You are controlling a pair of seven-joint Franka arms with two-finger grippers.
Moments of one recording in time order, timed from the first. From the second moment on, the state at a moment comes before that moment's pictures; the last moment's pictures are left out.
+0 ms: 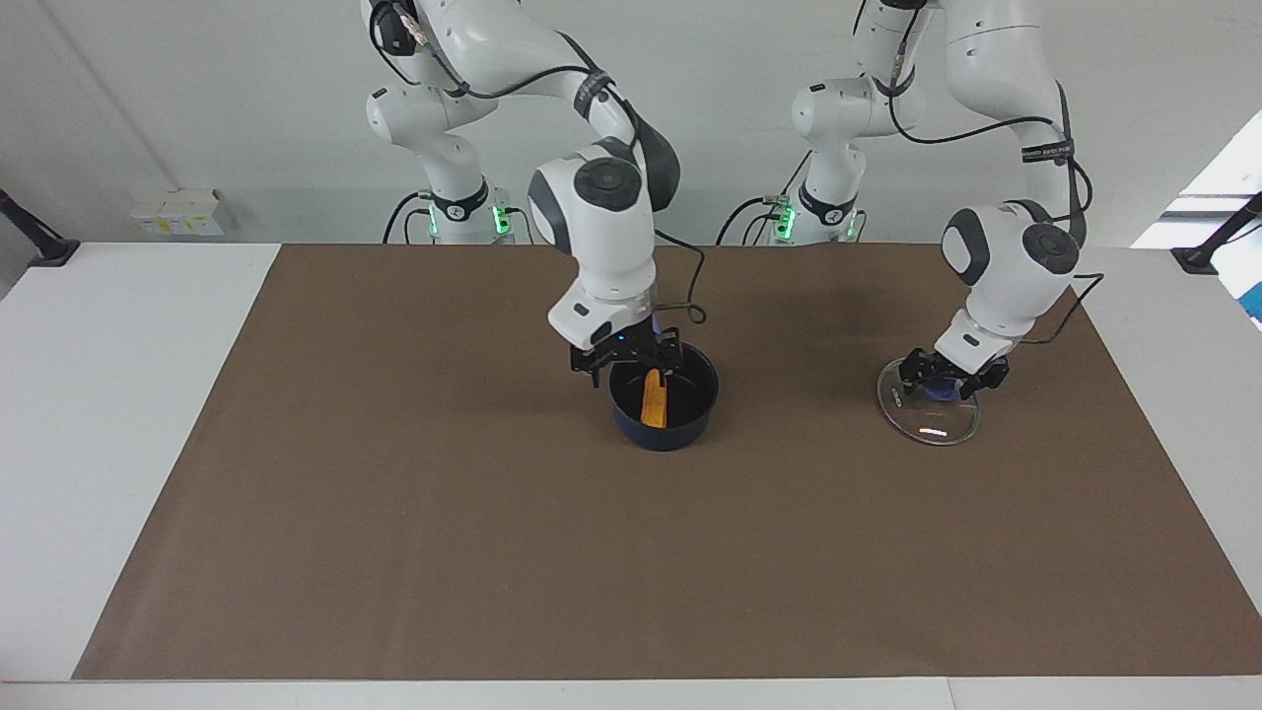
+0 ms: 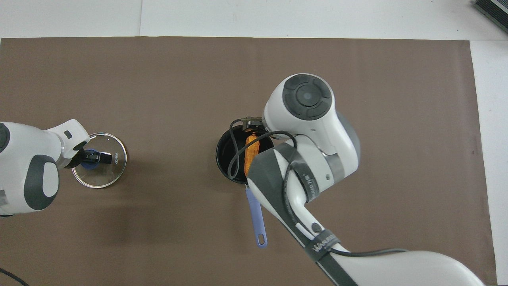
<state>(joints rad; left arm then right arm) 0.06 0.12 -0.01 -2.24 -0.01 2.38 0.22 0.50 0.33 -0.04 -1.56 0.04 1.98 0.48</state>
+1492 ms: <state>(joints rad) 0.03 0.12 -0.03 -1.55 -0.02 1.58 0.13 0.08 -0.08 -0.06 -1.51 0.00 1.50 0.05</state>
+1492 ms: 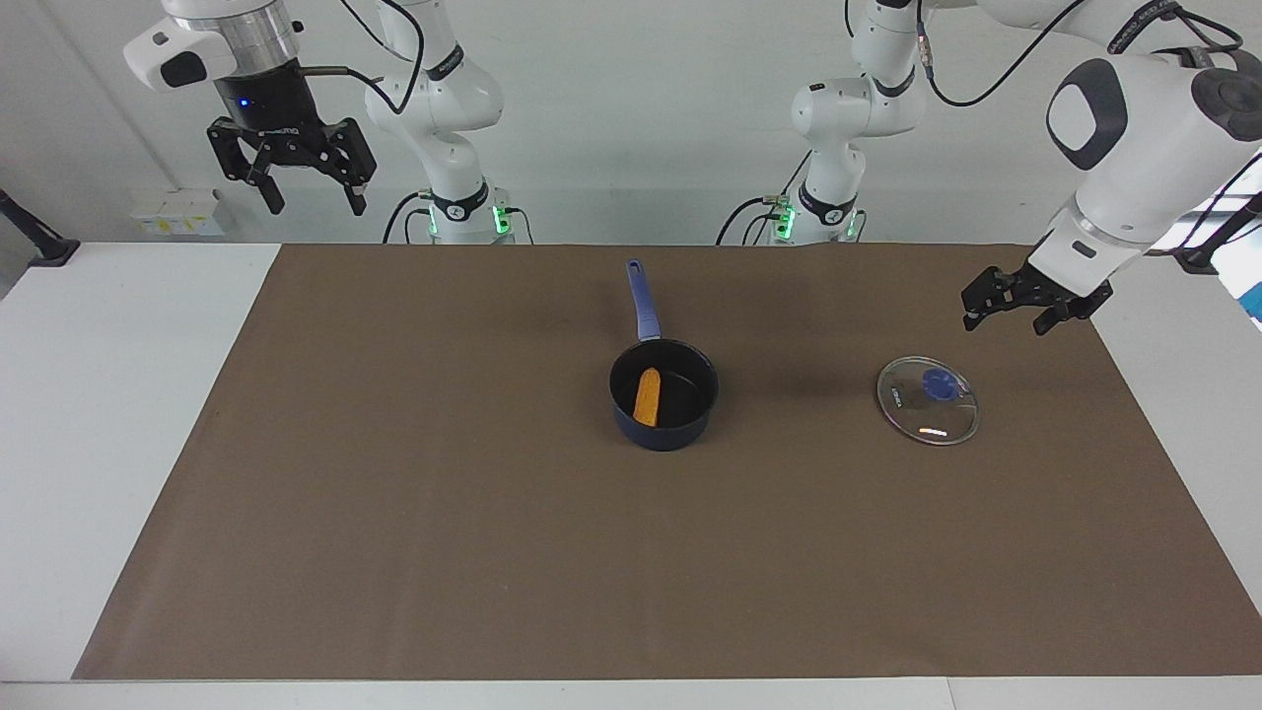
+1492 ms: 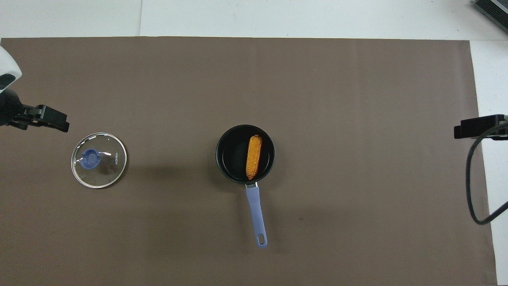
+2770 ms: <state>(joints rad) 0.04 0.09 -0.02 -1.42 -0.02 1.42 0.13 0.06 -0.07 -0.06 -1.55 -0.04 1.51 0.05</state>
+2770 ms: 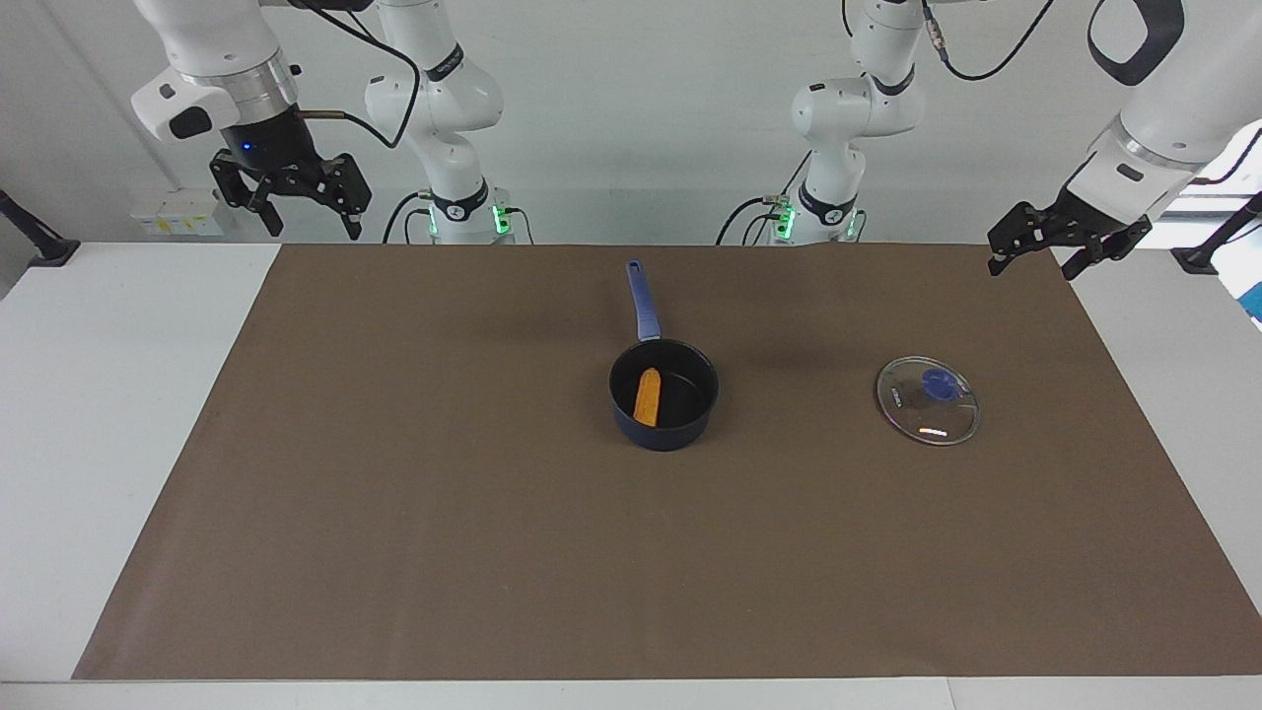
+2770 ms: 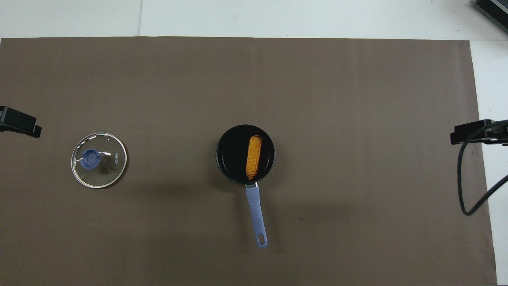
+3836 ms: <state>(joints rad) 0.04 0.09 -0.02 -1.42 -0.02 1.42 0.13 0.05 -0.07 -0.06 -1.55 -0.04 1.50 0.05</state>
